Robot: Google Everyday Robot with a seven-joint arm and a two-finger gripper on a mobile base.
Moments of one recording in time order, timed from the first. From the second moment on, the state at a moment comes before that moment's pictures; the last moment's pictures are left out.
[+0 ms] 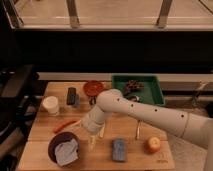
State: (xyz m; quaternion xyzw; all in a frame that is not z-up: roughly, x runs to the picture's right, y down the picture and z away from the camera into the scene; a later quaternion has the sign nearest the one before) arm -0.110 0.230 0.693 -0.30 -0.45 -0.27 0.80
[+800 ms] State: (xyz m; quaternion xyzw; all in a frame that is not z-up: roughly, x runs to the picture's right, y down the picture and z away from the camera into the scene) arm -0.110 0.230 0.693 -0.30 -0.45 -0.26 0.80
